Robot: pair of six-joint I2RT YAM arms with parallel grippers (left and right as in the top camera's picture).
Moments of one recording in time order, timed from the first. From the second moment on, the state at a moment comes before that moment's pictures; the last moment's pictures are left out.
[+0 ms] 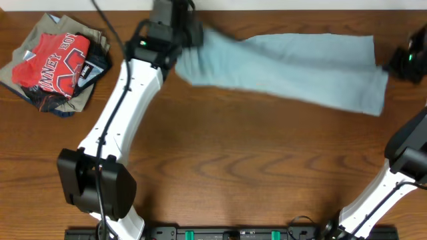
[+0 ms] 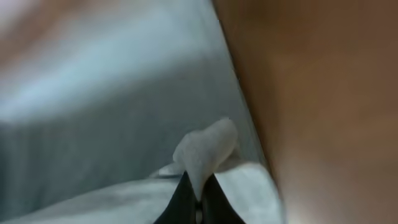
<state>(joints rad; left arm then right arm) -0.26 1.82 1.71 -0.34 0.00 -0.28 -0.48 2.20 2.03 -0.89 -0.33 0.13</state>
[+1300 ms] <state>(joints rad) -0.14 1.79 1.63 -1.45 0.28 -0.38 -0.52 2.16 2.05 -1.62 0.21 0.23</state>
